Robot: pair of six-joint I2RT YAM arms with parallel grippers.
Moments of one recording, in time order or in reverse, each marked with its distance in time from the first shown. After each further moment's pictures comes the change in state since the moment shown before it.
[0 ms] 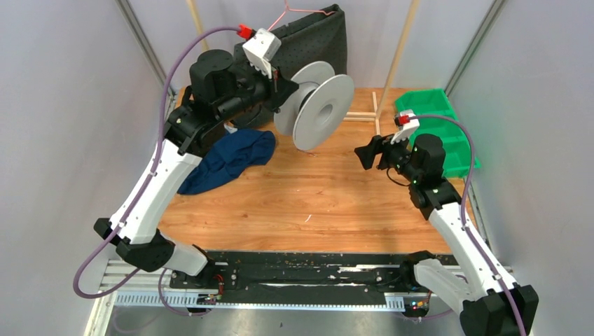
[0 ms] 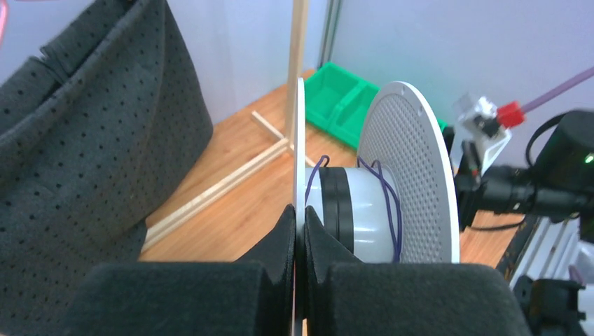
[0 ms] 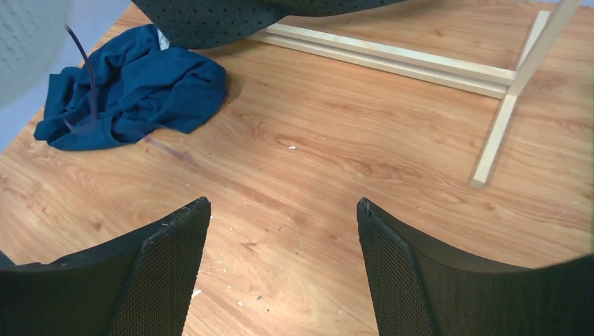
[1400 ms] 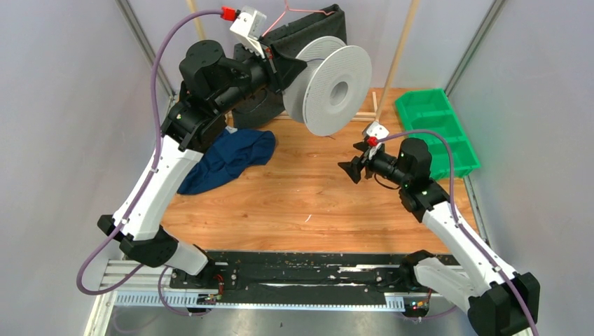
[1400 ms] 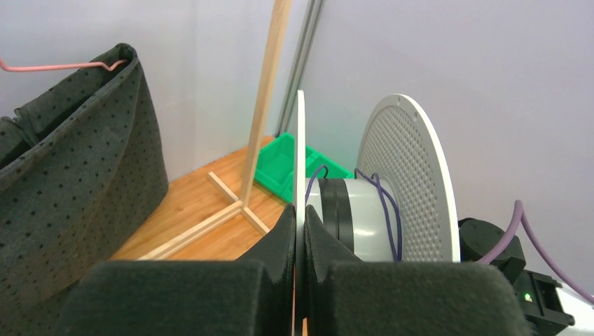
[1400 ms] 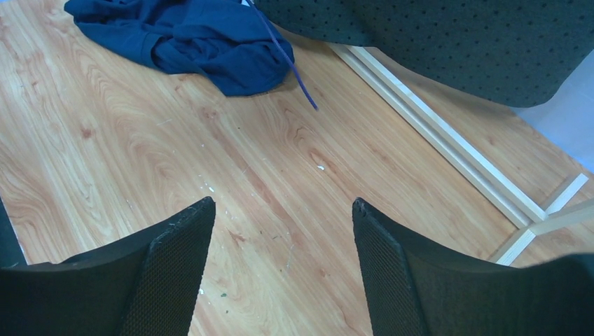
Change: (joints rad) left arm 0.000 0.039 0.082 0.181 0.003 -0.216; right arm 0.134 0.031 -0.060 0.119 -0.201 -0.376
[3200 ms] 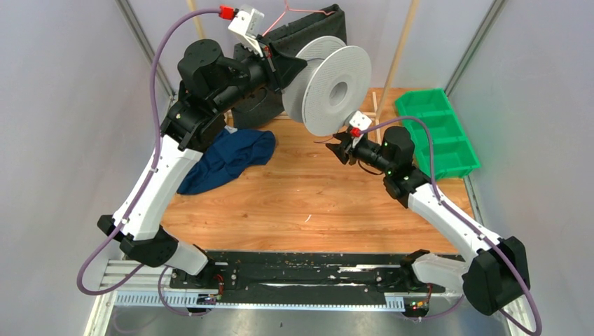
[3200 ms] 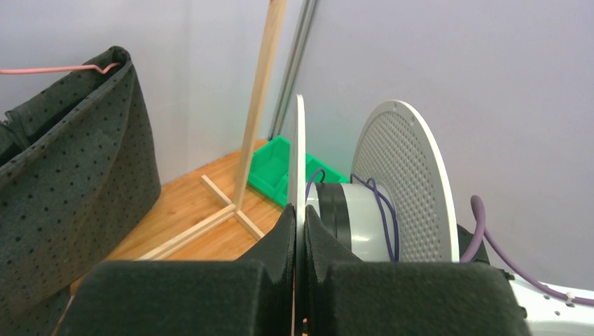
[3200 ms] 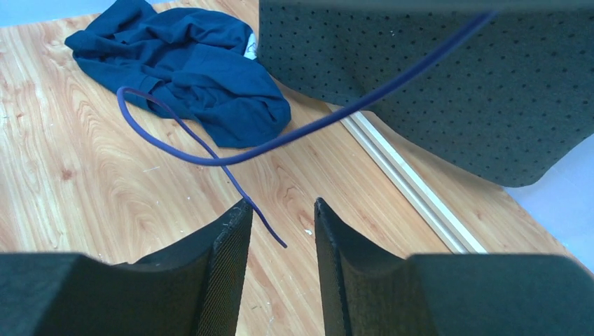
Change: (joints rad) left arm 0.006 0.000 0.000 0.015 0.034 -0.024; right arm 0.091 0.206 0.091 0.214 0.025 -0.042
